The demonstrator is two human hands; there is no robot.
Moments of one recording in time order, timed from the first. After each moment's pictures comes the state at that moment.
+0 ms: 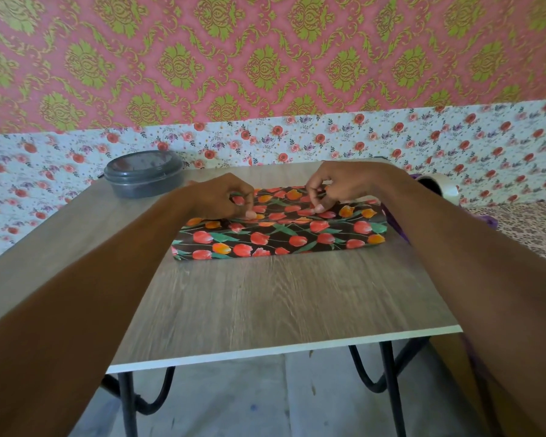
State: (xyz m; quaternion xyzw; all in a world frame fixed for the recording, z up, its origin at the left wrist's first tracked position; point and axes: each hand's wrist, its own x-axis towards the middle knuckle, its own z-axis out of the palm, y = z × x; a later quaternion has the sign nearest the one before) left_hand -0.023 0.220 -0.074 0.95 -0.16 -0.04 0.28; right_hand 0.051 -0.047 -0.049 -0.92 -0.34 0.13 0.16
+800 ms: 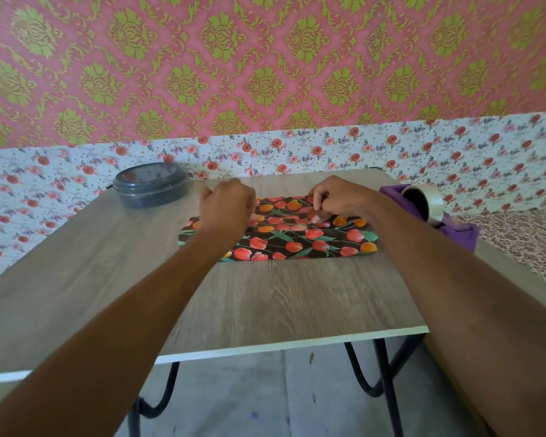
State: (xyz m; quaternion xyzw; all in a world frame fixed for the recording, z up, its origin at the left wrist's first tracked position) left_hand -0.049 0.172 -0.091 0.96 0.04 0.28 0.05; right_hand 0.039 -0.049 -0.070 -0.93 -0.22 0.07 0.28
